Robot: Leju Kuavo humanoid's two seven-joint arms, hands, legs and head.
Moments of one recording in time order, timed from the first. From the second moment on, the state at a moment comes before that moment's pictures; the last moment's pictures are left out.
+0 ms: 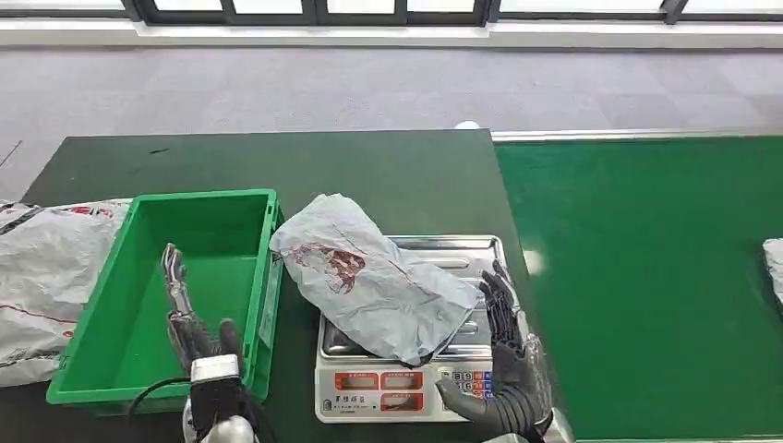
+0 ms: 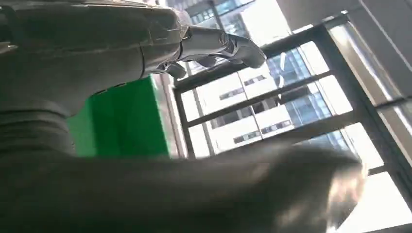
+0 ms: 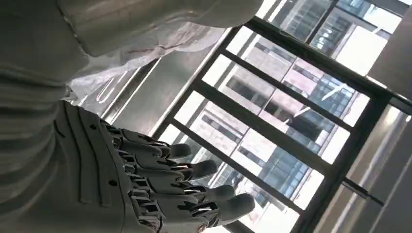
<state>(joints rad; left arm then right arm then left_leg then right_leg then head) 0.08 -0.25 -0.21 -1.59 -0.45 0.67 -0.66 0.24 0.06 0.37 -1.77 0.52 -0.40 -0.65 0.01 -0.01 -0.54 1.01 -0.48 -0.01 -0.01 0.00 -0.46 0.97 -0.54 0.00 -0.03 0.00</state>
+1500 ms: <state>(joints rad) -0.68 -0.17 -0.54 -0.57 -1.20 0.22 -0.28 0.21 0.04 0.35 -1.83 0.40 -0.35 -0.70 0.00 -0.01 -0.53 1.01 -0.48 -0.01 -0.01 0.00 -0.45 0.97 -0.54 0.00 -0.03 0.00</state>
